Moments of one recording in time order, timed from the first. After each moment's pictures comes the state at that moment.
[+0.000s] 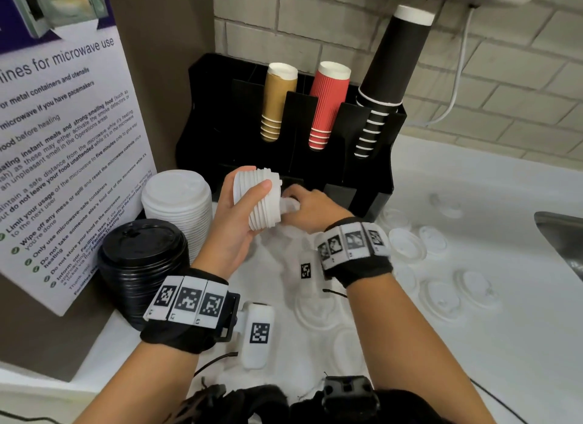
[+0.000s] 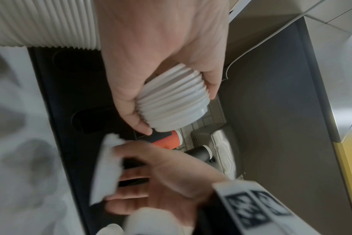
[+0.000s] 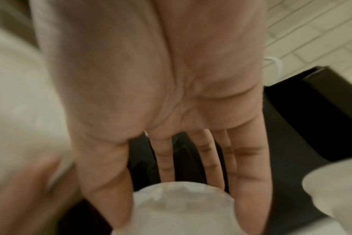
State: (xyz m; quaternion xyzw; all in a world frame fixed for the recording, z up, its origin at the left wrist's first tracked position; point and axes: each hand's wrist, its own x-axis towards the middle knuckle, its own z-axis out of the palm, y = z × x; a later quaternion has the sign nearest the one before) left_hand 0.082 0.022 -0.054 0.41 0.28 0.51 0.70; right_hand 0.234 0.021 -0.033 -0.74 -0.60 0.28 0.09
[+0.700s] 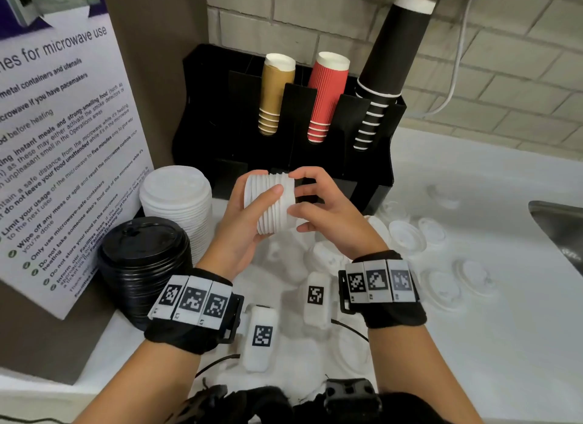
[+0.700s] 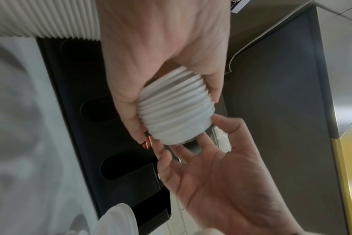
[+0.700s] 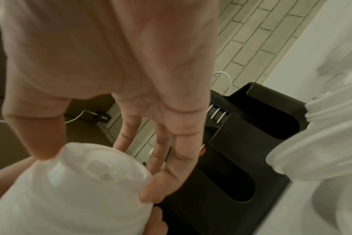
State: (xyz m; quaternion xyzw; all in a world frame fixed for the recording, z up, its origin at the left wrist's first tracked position) left_hand 0.081 0.018 -0.062 0.44 0.29 0.45 0.72; right_hand 0.222 -0.038 -0.018 -0.60 -0.54 0.39 0.44
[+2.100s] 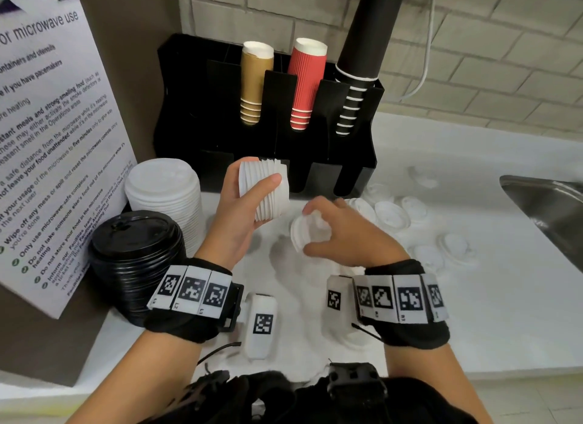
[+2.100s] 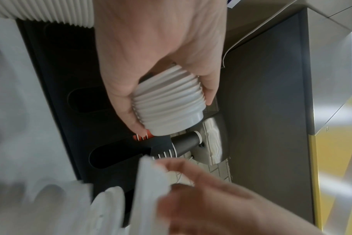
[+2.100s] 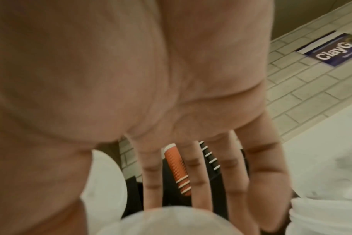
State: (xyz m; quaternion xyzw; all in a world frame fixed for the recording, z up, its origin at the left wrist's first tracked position) left_hand 0.083 0.014 -0.063 0.47 0.28 0.46 0.70; right_hand 0.229 -0.084 -0.026 -0.77 -0.59 0.23 0.14
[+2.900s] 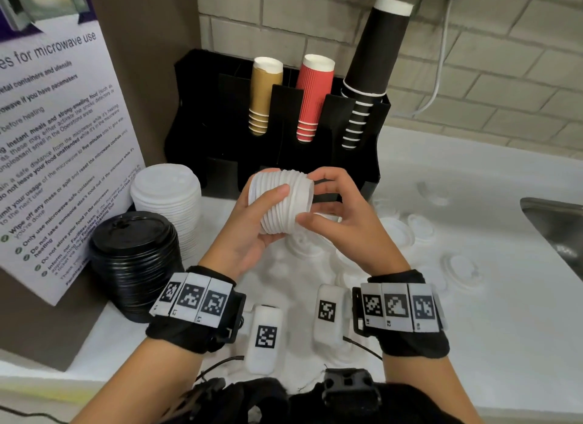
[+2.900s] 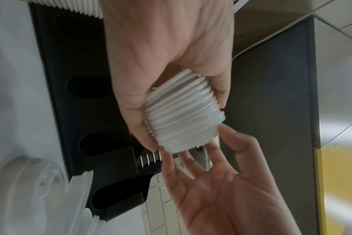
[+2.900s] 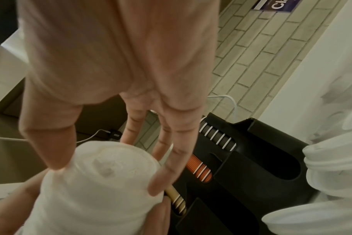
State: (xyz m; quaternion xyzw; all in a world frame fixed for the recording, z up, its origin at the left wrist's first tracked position) left_hand 0.096 -0.008 -0.045 0.42 0.26 0.40 0.77; right_hand 0.240 -0.088 -0.006 -0.58 -0.57 0.31 0.49
